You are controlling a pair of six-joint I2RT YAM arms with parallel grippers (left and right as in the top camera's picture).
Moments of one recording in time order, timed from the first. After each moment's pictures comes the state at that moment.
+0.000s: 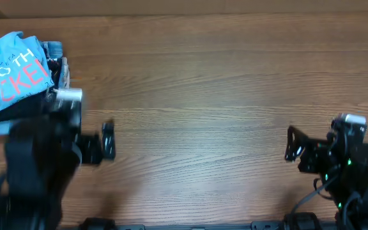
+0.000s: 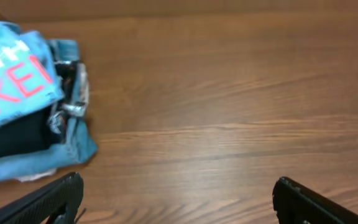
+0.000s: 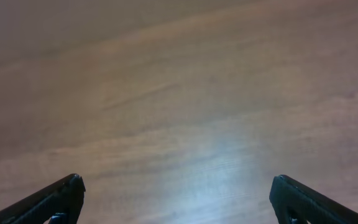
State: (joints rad) left arm -0.10 0.85 1.35 -1.16 -0.01 -0.05; right arm 0.03 0.59 1.00 -1.02 -0.02 0.24
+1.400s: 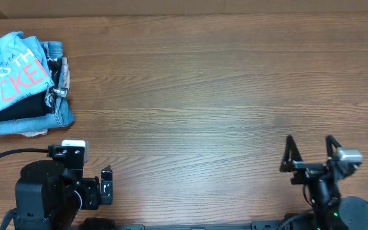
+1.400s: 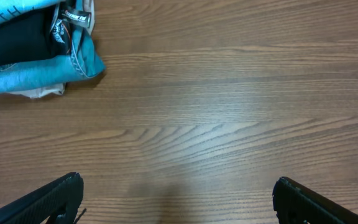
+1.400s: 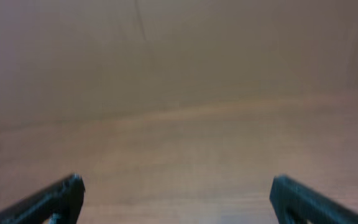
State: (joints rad) left arm -0.10 0.66 1.22 -1.42 -0.05 -0.05; right arm 0.00 0.04 0.45 -0.49 -0.07 0.16
